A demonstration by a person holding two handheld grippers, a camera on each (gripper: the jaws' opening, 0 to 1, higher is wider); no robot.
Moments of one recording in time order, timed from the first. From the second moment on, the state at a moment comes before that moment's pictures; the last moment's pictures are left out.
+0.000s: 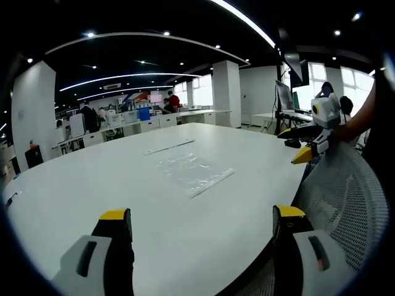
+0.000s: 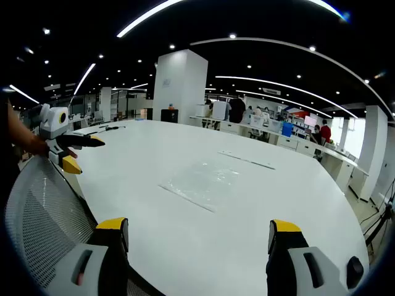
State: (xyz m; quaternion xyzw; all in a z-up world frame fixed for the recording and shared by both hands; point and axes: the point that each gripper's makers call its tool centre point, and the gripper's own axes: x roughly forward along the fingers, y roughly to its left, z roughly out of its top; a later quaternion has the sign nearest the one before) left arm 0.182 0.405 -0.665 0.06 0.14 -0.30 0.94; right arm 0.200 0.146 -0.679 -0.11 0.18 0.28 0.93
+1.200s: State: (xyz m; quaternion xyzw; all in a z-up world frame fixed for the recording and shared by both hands) left arm 0.182 0.405 -0.665 0.05 0.14 -0.31 0.94; right arm 0.202 0.144 -0.679 -0.10 0.18 0.28 0.94
